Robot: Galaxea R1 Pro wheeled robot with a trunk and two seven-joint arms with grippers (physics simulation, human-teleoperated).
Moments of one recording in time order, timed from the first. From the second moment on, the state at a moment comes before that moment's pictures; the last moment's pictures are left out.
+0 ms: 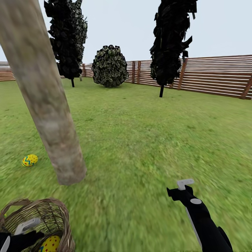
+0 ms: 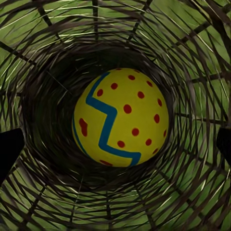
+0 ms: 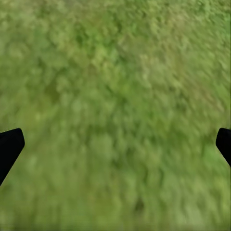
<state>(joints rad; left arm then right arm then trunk) -0.26 0.32 0.41 -0.85 0.05 0.75 -0.32 -0.32 -0.04 -0.08 -1.25 0.24 0.48 0.12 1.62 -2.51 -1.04</state>
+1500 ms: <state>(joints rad) -0.26 0.31 0.41 -0.85 0.05 0.76 -0.32 -0.32 -0.04 -0.06 -1.25 0.24 0.48 0.12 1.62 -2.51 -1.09</state>
